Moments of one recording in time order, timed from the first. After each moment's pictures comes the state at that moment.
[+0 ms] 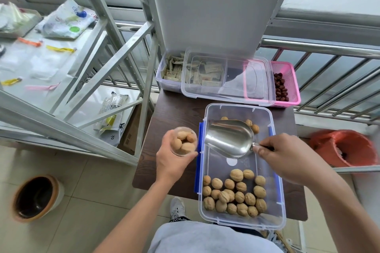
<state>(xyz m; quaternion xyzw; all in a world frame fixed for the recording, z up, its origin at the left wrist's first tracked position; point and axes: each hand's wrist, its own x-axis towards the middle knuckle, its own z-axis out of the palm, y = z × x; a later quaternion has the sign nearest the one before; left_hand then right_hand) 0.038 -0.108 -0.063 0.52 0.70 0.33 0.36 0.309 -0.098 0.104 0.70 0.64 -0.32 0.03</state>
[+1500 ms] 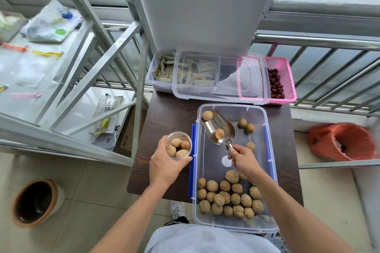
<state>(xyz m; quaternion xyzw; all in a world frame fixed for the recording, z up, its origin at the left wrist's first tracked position) 0.046 -0.097 -0.063 0.51 0.75 0.25 0.35 0.301 -0.080 -0.102 0.72 0.39 -0.54 -0.21</state>
